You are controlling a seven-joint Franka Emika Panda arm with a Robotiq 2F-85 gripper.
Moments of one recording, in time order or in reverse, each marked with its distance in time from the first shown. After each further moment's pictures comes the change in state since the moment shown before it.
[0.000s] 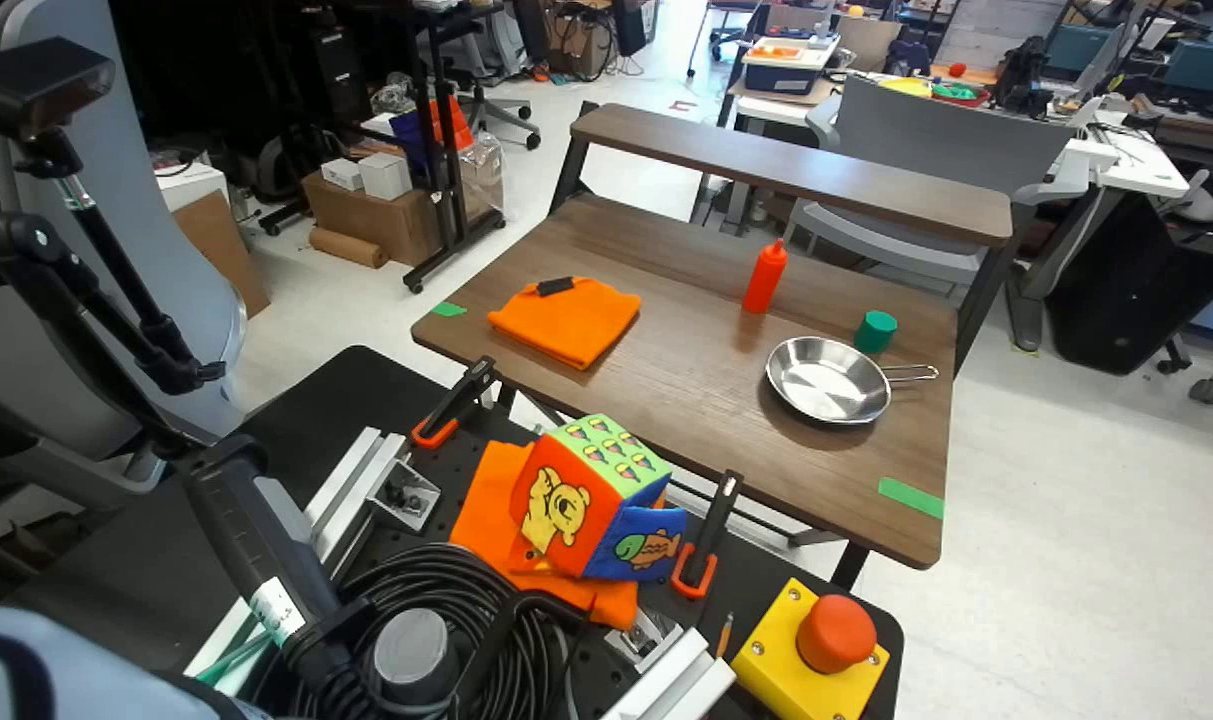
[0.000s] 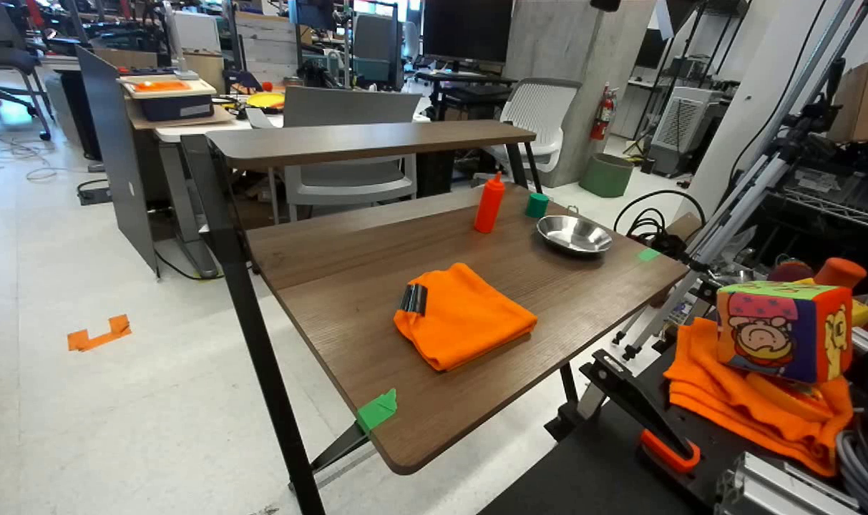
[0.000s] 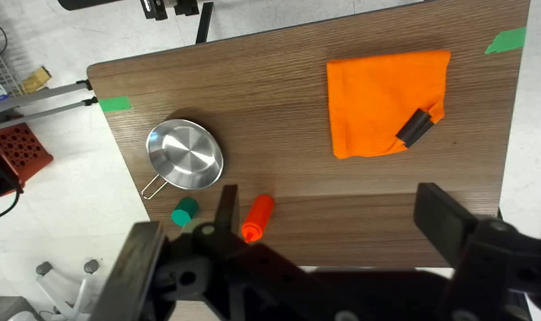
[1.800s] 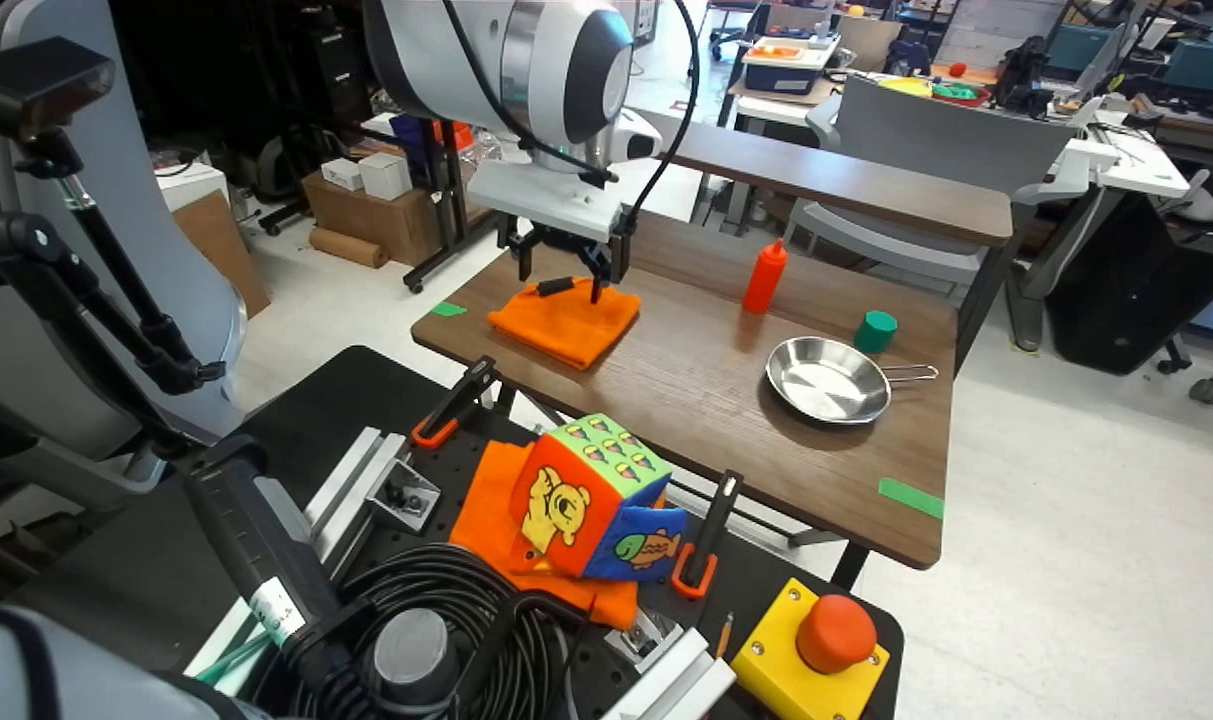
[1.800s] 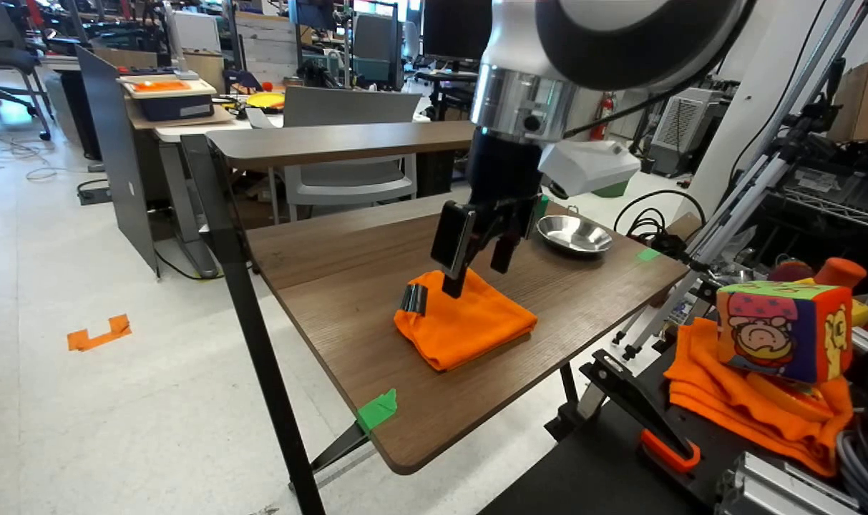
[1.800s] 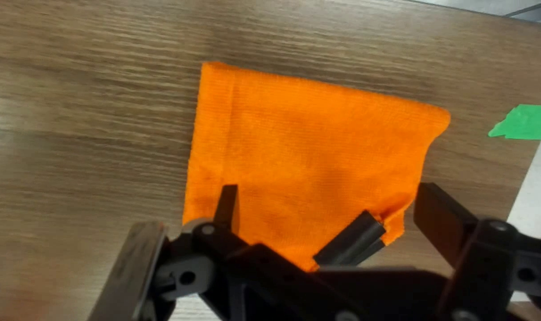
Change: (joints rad) arm 0.109 0.812 -0.148 0.194 0.150 0.522 -0.451
